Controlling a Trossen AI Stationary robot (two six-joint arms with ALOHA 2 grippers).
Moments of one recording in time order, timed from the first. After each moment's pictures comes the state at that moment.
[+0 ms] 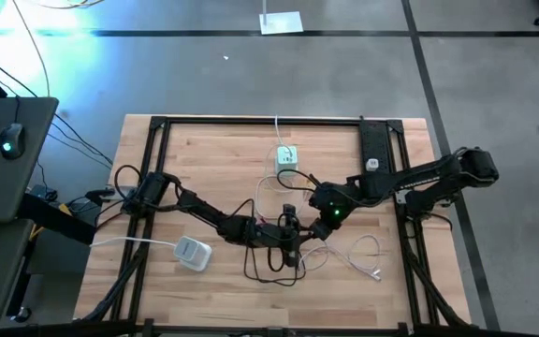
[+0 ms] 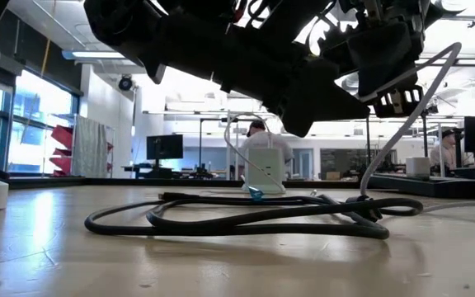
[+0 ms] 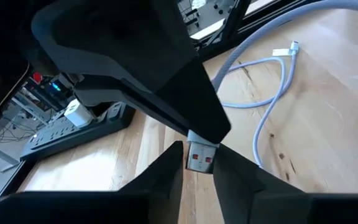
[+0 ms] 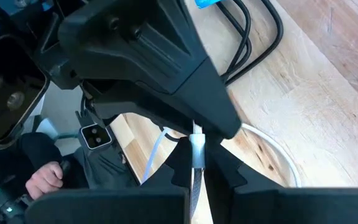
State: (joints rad) left arm -0.28 2.14 1.21 0.65 -0.45 0.40; right arm 0.11 1.42 0.87 -0.41 -0.40 0.98
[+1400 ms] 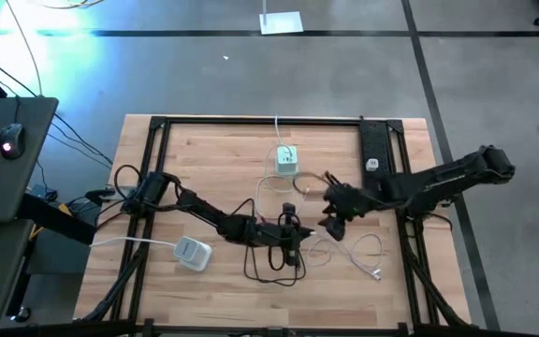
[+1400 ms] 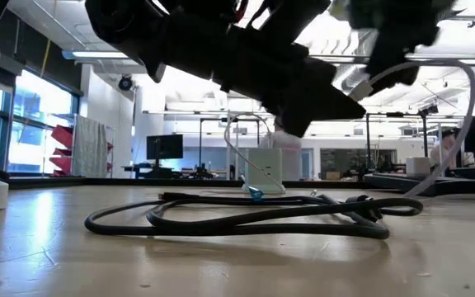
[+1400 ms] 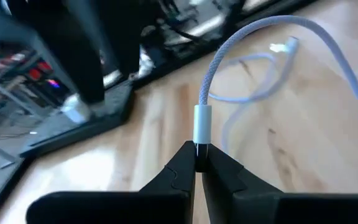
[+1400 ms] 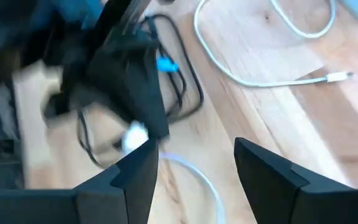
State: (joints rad) left arm -0.29 2.12 1.21 0.58 -0.42 0.38; right arm 0.32 1.21 0.87 -0.63 0.17 0.62
